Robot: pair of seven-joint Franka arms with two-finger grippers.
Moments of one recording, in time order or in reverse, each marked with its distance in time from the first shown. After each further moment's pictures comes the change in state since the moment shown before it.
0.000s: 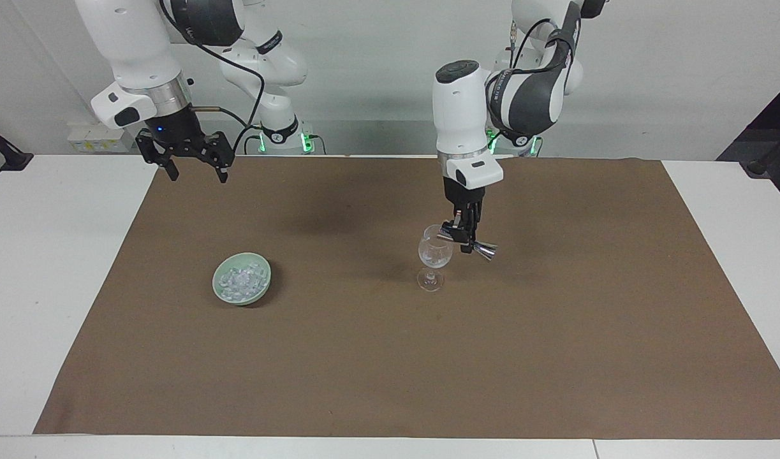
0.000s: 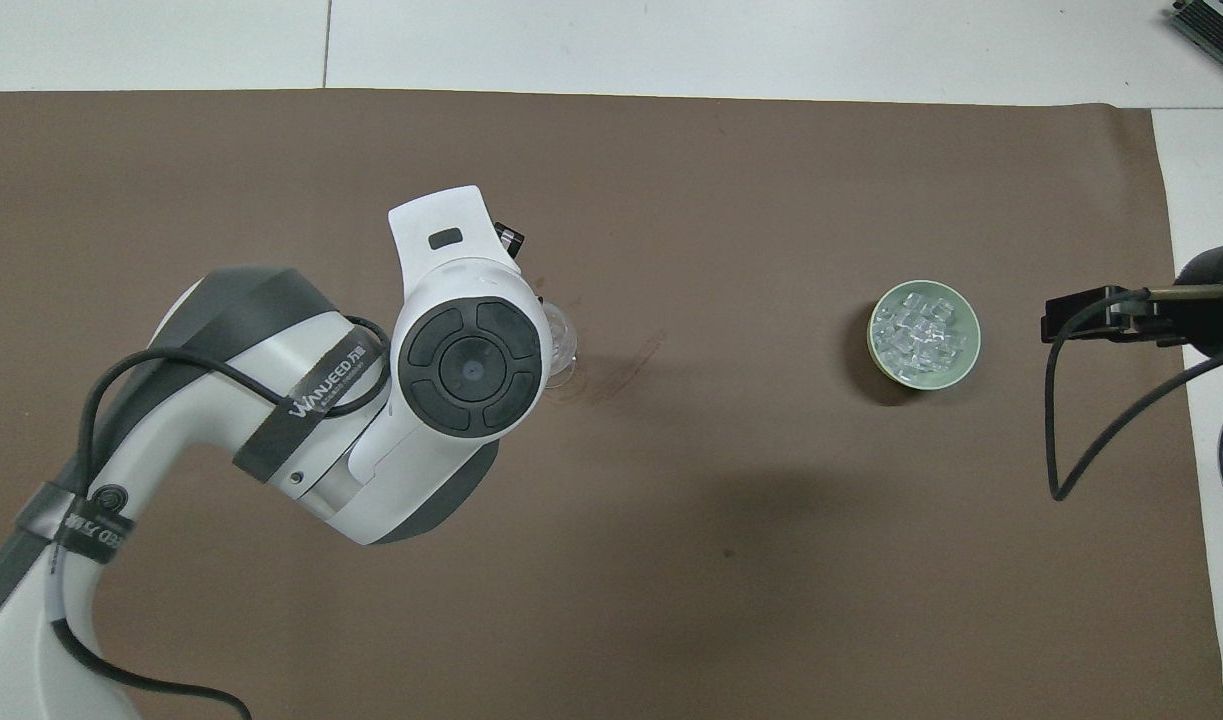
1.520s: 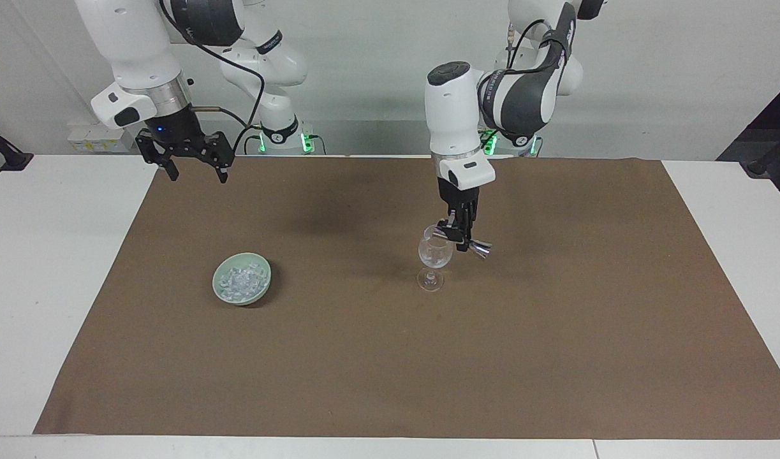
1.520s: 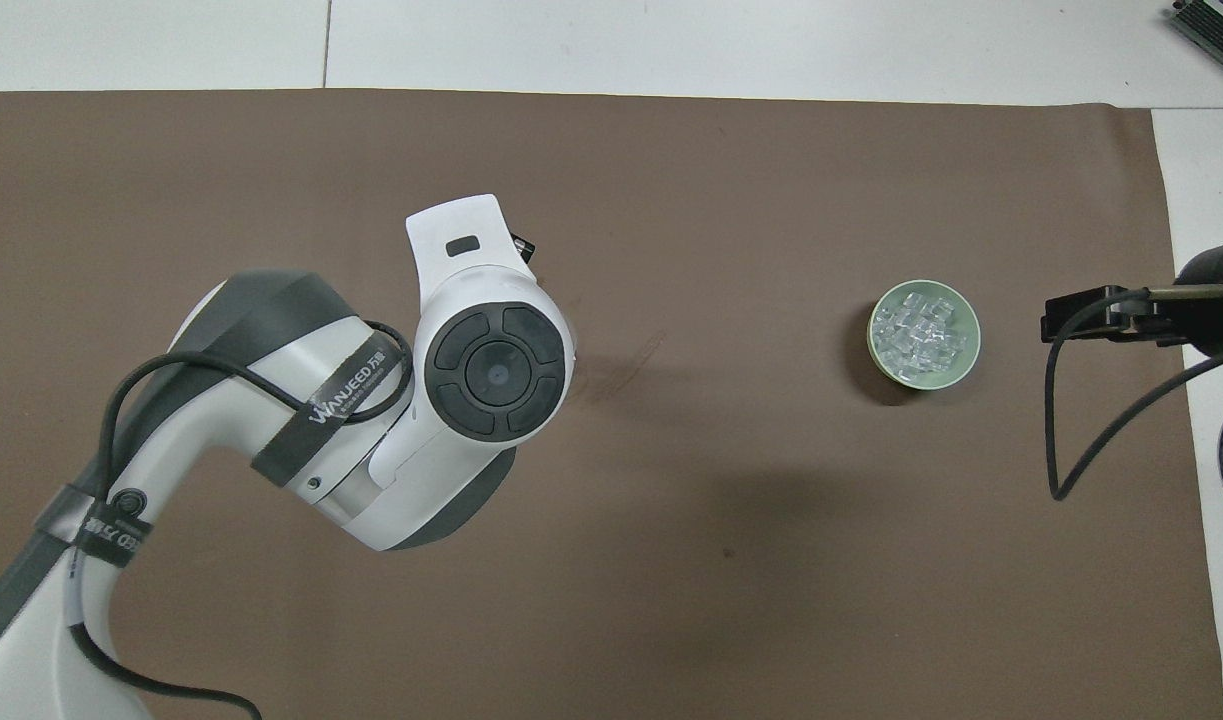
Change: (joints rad) left arm -0.021 0.004 0.002 0.015 -0.017 -0.041 -0.002; right arm 0.000 0.000 0.000 0.000 0.000 0.000 0.000
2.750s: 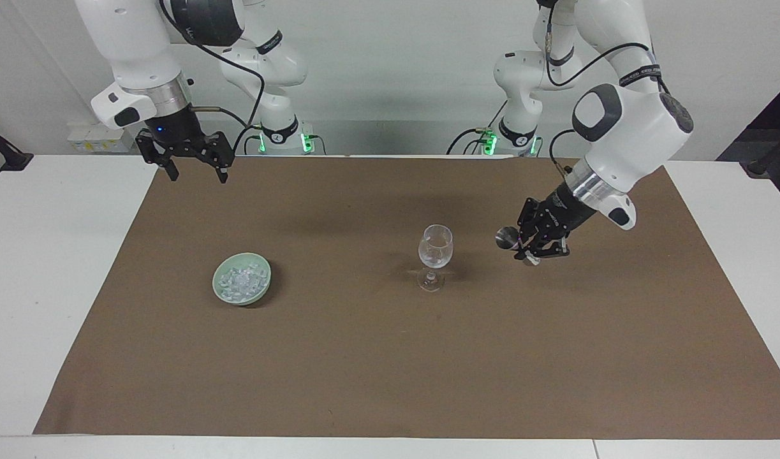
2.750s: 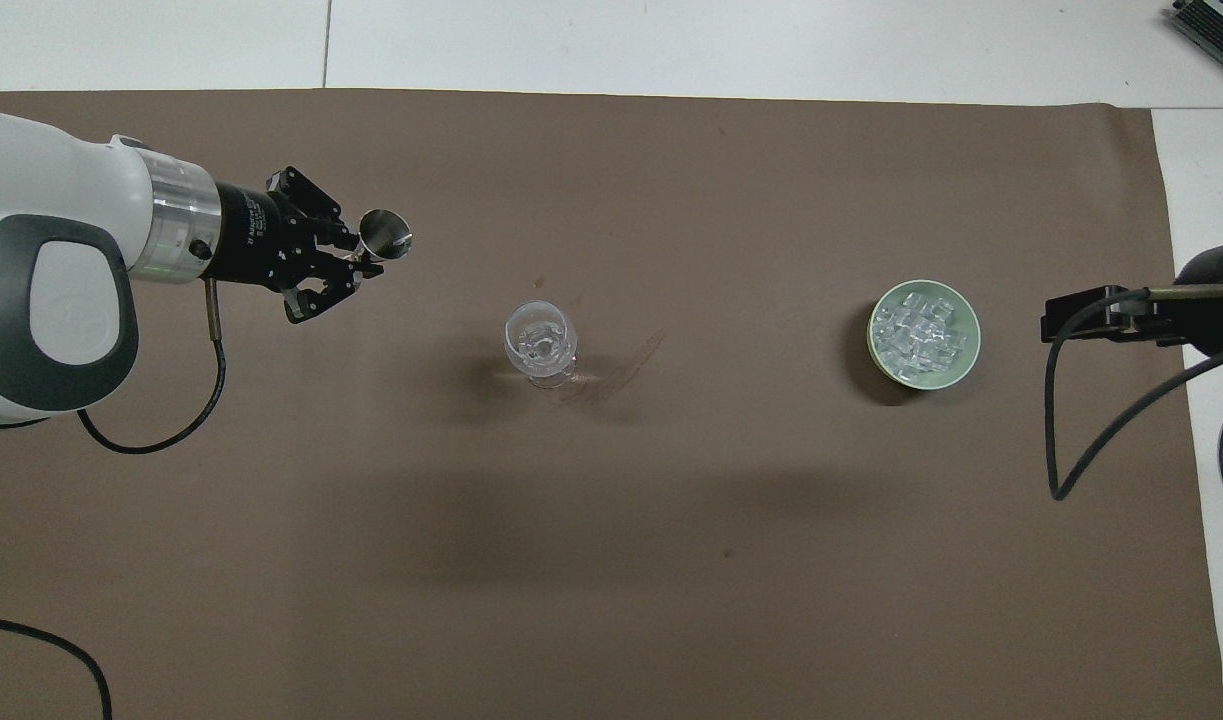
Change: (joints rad) left arm 0.417 -0.025 0.034 -0.036 -0.971 -0.019 0.192; right arm 0.000 0.000 0.000 0.000 0.000 0.000 0.000
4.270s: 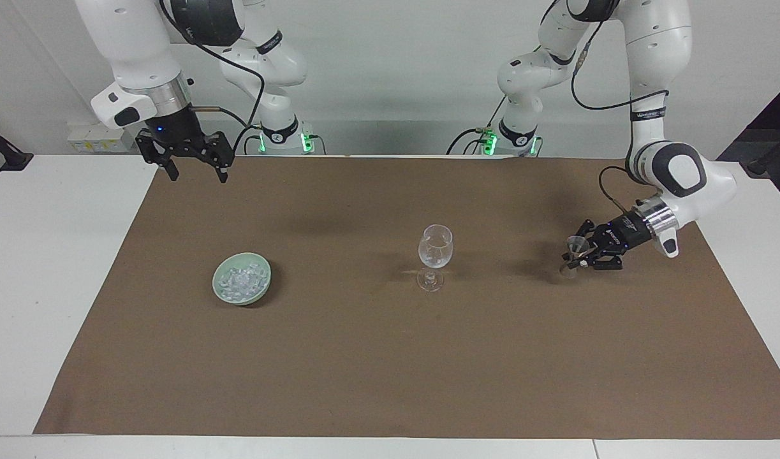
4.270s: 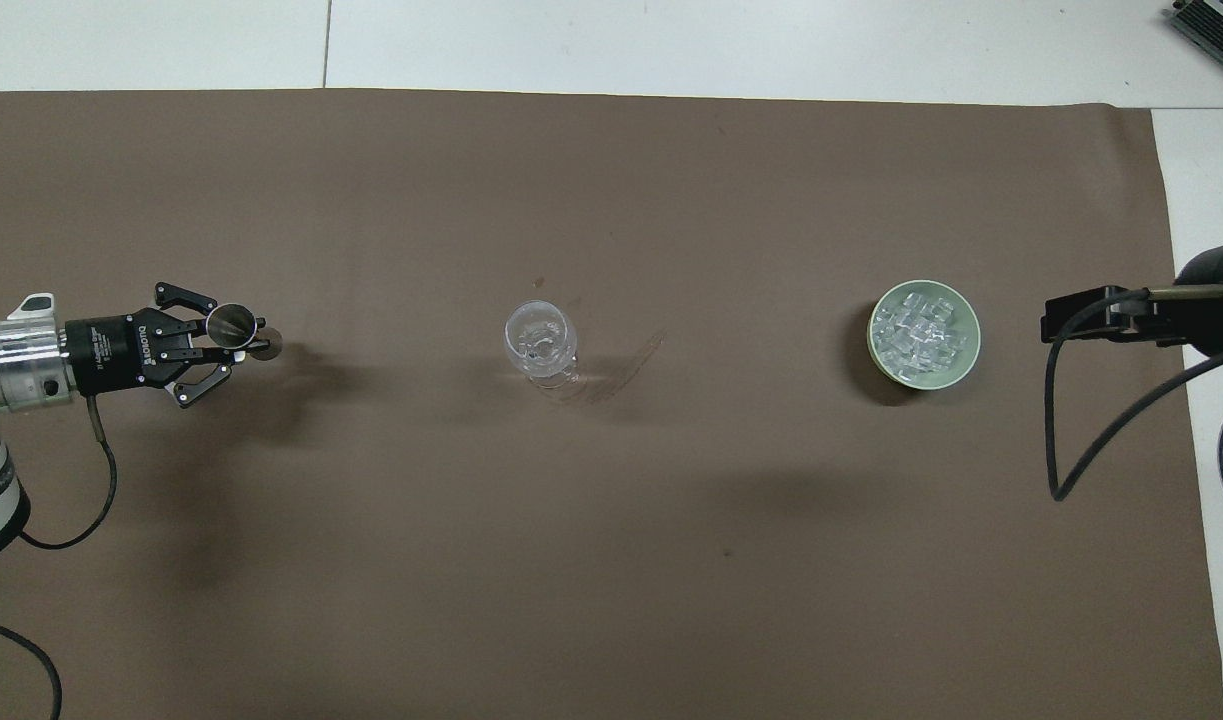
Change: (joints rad) left arm 0.427 0.096 -0.001 -0.326 -0.582 -0.122 0.851; right arm 0.000 0.000 0.000 0.000 0.000 0.000 0.000
